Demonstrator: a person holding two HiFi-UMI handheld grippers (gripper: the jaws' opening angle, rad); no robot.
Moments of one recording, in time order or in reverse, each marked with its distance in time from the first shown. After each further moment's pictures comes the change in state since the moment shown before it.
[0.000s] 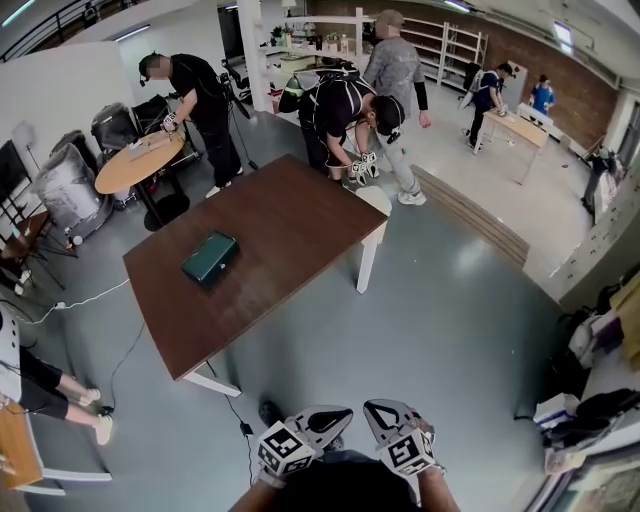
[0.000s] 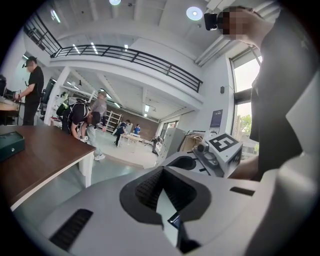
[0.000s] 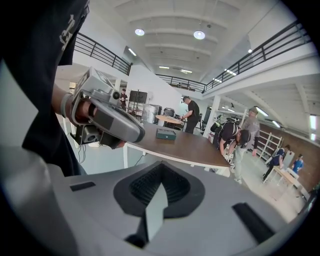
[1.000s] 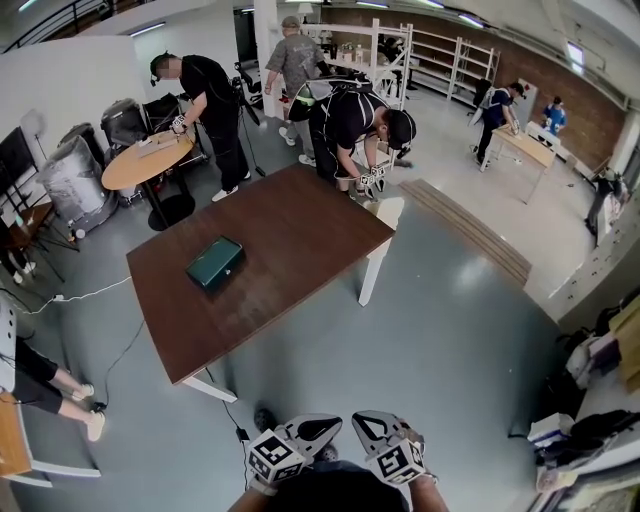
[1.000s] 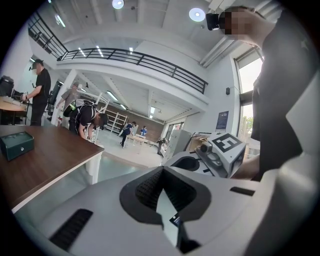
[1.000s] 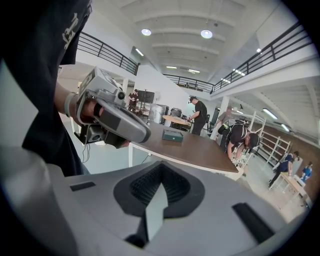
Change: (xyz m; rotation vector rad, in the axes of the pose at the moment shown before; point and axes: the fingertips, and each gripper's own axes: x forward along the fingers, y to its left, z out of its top) left arm -0.023 0.026 0.001 -0.038 -0.013 0.063; right arm 0.027 0.016 0.017 -0.046 0.006 0.078
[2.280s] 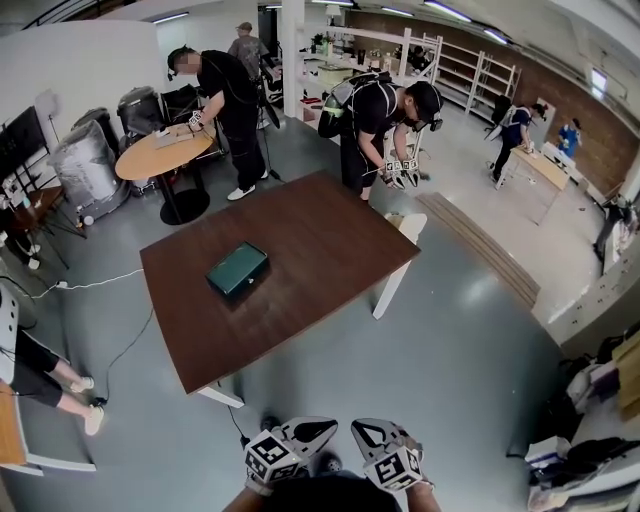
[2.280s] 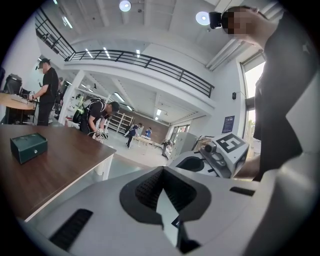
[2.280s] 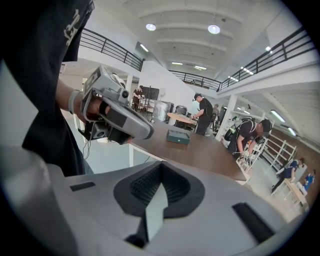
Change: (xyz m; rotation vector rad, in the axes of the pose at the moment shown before) left arm -0.059 0.085 0.020 -0.042 -0.019 0.045; right arm 0.075 0.008 0.055 -0.042 0.042 0.046
